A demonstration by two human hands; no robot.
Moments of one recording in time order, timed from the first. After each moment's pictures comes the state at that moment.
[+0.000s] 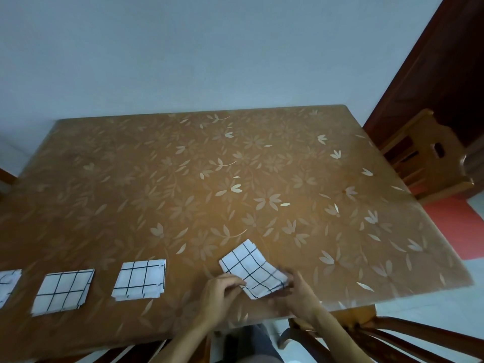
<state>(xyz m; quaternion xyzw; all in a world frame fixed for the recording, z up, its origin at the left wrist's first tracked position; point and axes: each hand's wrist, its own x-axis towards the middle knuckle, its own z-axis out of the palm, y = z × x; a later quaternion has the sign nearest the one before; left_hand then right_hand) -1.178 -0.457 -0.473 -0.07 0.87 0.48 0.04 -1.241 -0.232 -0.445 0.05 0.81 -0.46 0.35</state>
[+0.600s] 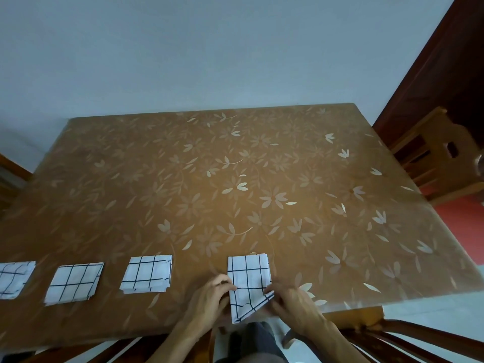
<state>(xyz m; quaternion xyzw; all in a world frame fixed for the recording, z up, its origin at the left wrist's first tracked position) -1.151 -0.483 -0.475 0.00 0.96 0.28 0.08 -1.228 -0.240 -0.443 -0.26 0.90 -0.23 0.26</state>
